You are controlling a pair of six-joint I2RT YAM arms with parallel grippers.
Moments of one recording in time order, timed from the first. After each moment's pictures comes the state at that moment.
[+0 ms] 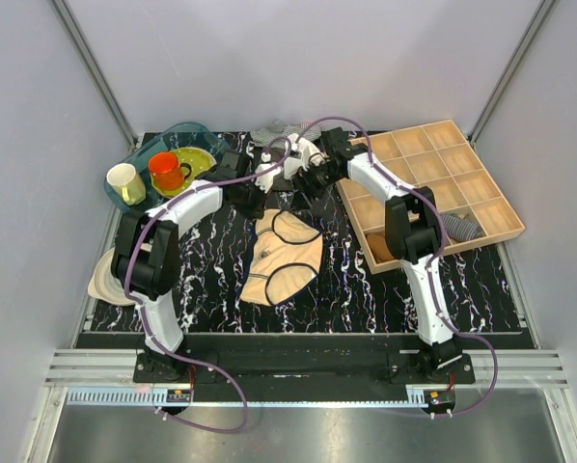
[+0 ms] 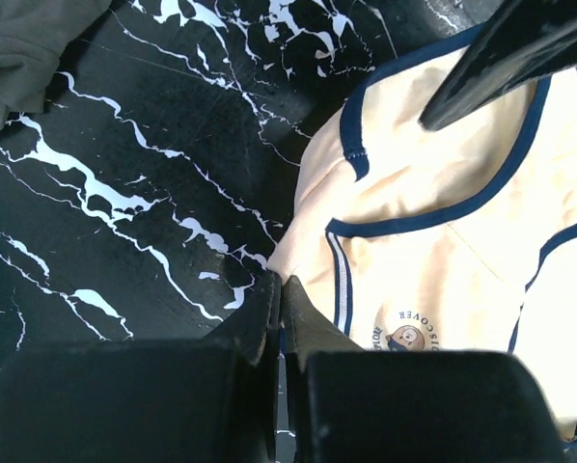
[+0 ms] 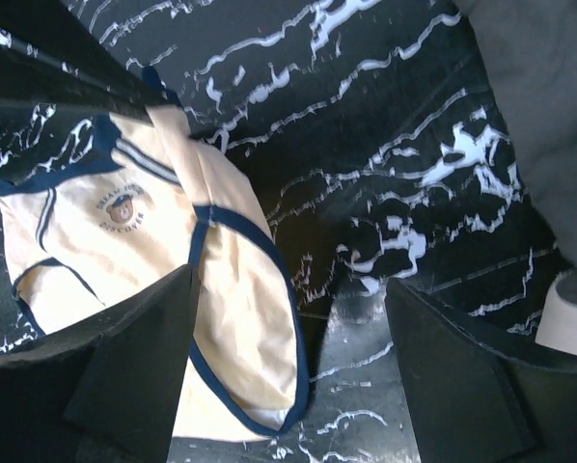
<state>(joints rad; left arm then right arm) -0.35 1.87 1.38 -0.50 0.36 0.35 0.41 2.39 2.05 -0.72 -0.83 -0.41</state>
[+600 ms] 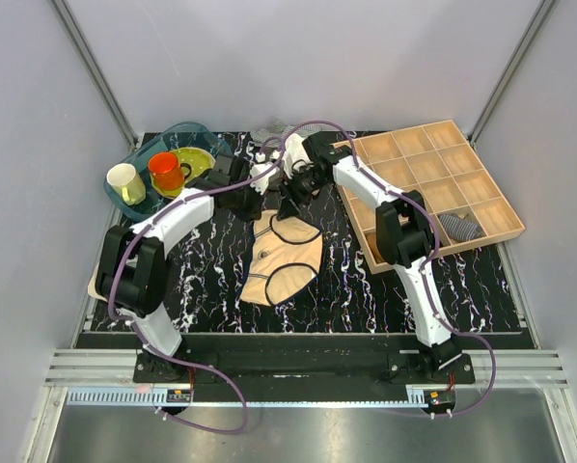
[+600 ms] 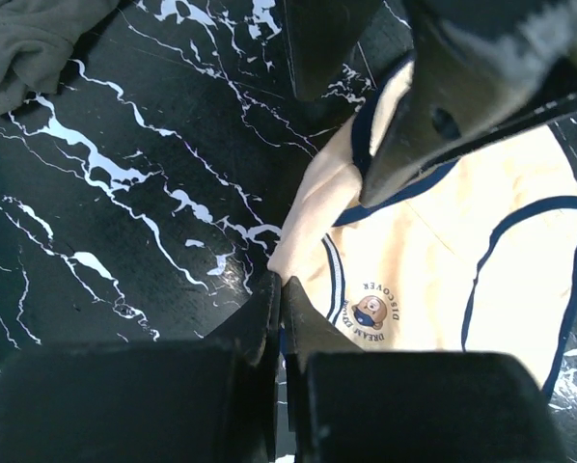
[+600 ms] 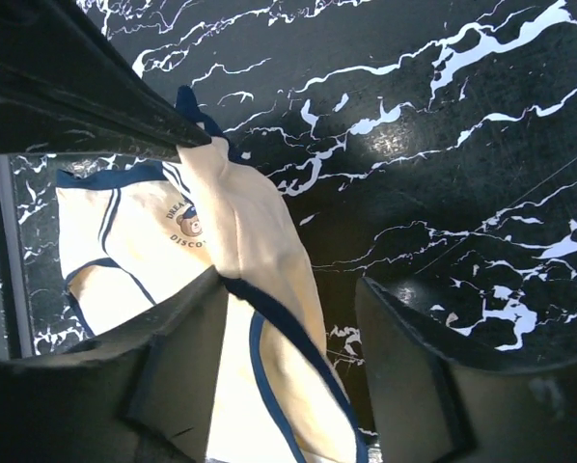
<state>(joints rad) -0.37 1.73 1.28 -0.47 0.35 0.31 0.50 2.41 2.13 -0.82 -0.86 -0.45</state>
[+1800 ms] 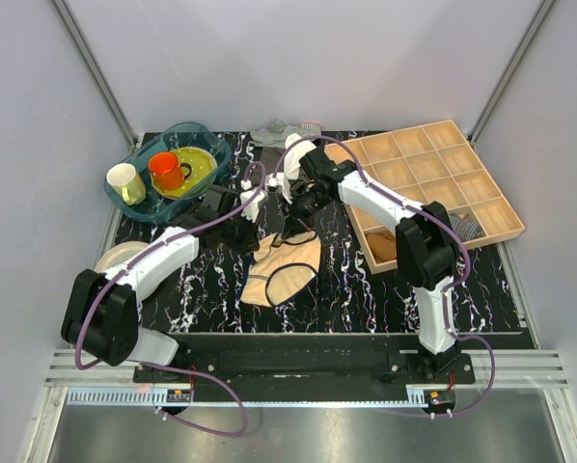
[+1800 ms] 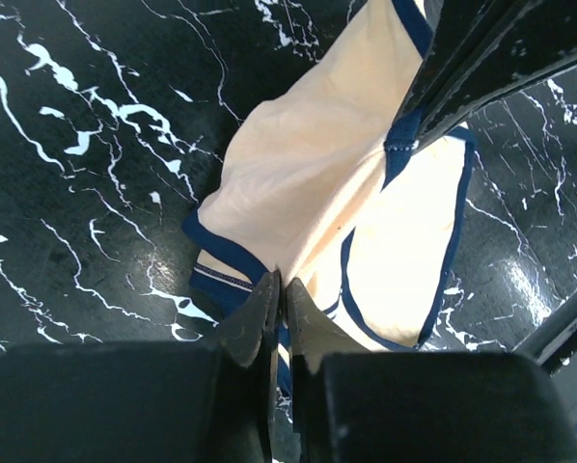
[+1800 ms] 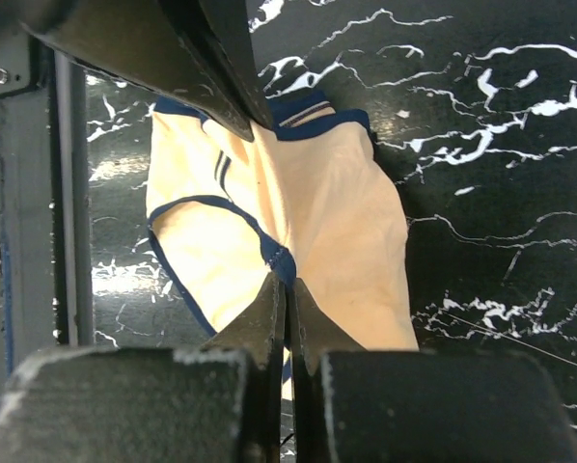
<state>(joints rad) -0.43 1.40 0.91 -0.40 0.36 0.05 0.60 2.07 1.74 -0.80 -0.85 -0.61</state>
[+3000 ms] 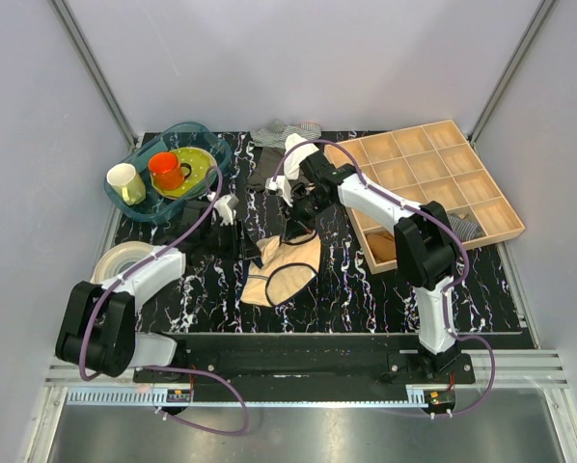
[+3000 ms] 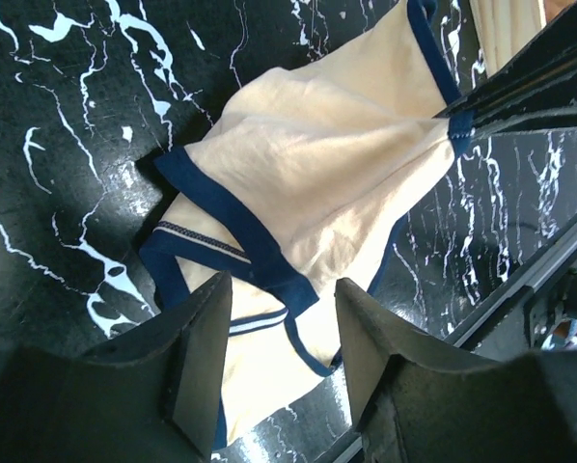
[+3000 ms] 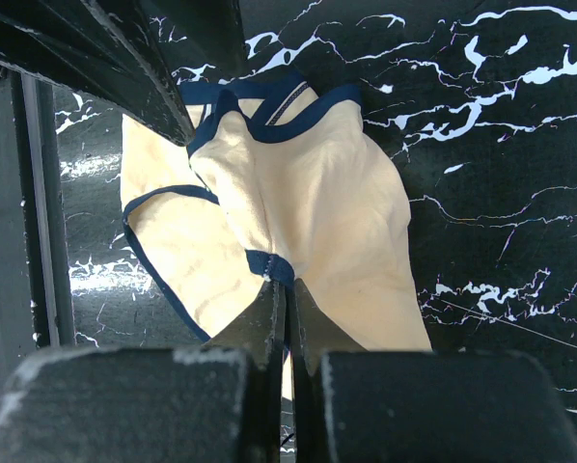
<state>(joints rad) -0.28 1.31 0.68 -0.15 0.50 -0.37 0.60 2.07 1.69 -0.74 -0.78 -0.59</state>
